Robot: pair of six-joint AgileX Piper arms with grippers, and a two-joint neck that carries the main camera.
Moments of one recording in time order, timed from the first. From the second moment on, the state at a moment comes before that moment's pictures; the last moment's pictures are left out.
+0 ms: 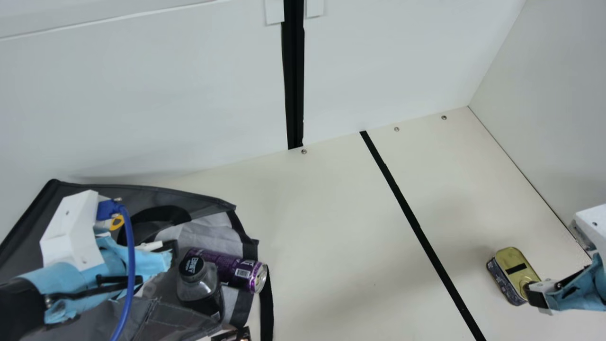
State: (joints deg) left arm -22.8 84.5 -73.7 -24.9 46.9 0.0; right arm -67.8 69.4 -59.9 14.2 67.7 -68.0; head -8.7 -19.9
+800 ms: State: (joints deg) left arm -22.8 84.5 -73.7 -24.9 46.9 0.0; right arm -64.4 78.4 -53.6 12.4 57.0 -68.8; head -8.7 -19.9
